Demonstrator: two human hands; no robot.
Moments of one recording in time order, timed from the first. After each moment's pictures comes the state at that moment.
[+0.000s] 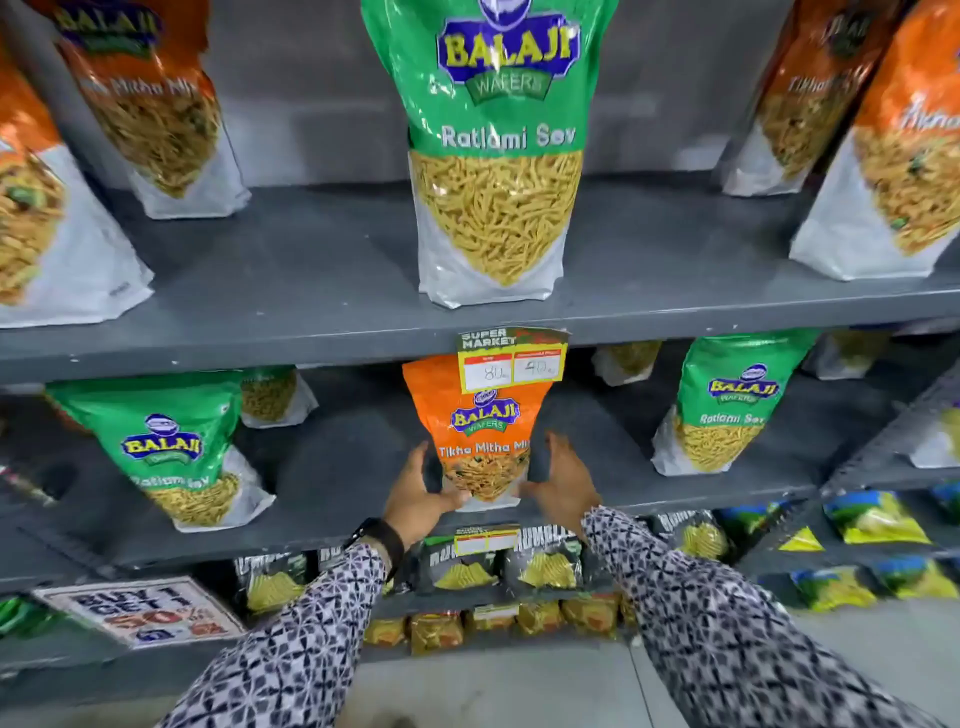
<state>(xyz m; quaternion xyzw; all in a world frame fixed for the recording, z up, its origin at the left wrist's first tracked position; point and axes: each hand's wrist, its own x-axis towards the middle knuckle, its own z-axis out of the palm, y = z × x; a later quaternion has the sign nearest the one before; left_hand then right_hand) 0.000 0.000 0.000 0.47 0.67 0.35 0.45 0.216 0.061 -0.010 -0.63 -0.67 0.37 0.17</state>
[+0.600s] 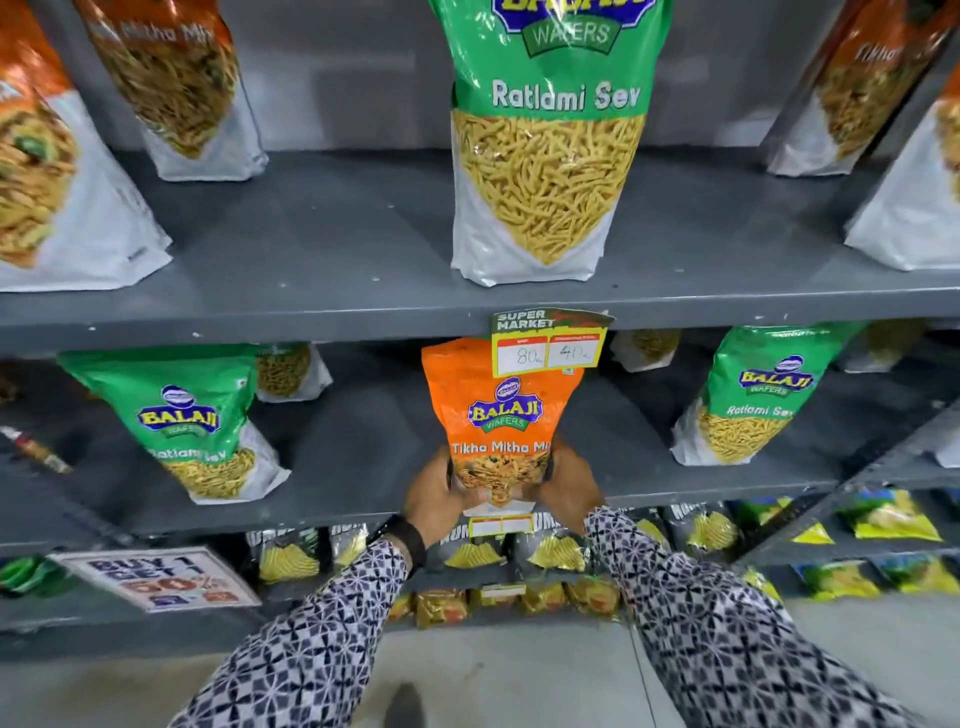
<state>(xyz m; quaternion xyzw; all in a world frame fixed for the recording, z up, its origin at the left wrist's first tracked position) -0.006 -0.002 -0.038 0.50 0.65 0.37 0.44 0.196 0.034 -0.001 -0.60 -0.67 0.38 0.22</state>
